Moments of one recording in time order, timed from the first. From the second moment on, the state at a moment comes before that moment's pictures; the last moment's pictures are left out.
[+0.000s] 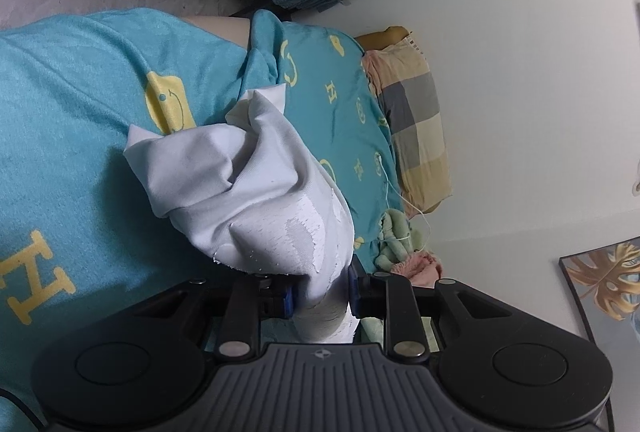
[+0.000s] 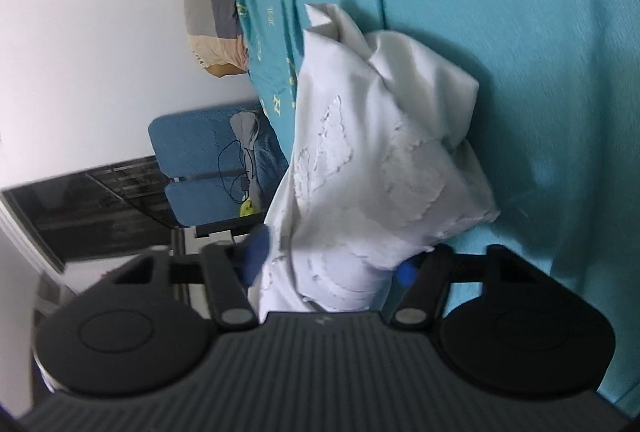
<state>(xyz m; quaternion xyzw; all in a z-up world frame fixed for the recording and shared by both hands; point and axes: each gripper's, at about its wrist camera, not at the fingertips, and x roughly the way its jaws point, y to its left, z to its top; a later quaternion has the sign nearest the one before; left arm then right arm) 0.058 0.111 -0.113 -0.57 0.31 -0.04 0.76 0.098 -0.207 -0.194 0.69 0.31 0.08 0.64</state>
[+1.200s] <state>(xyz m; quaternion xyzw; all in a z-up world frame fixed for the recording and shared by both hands) 0.164 -0.205 0.159 -0.48 0.31 -0.35 0.74 0.052 -0.482 0.125 0.48 0.08 0.06 0.87</state>
